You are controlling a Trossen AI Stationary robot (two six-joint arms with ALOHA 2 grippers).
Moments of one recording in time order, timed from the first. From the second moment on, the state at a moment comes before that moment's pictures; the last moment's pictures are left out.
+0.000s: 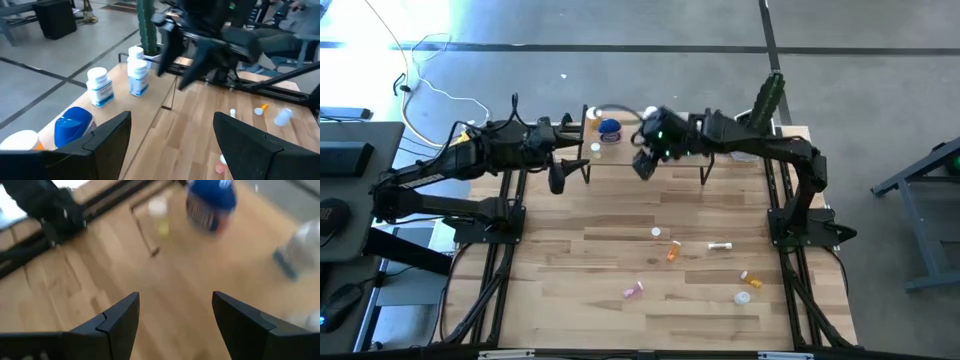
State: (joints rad) left arm 0.38 0.86 1.03 -0.48 -0.06 -0.08; right arm -0.18 1.82 1.95 -0.94 0.16 0.40
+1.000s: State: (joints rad) left arm 0.38 0.86 1.03 -0.59 -0.04 -0.01; right arm 0.30 1.82 1.89 -1.57 0.31 1.26
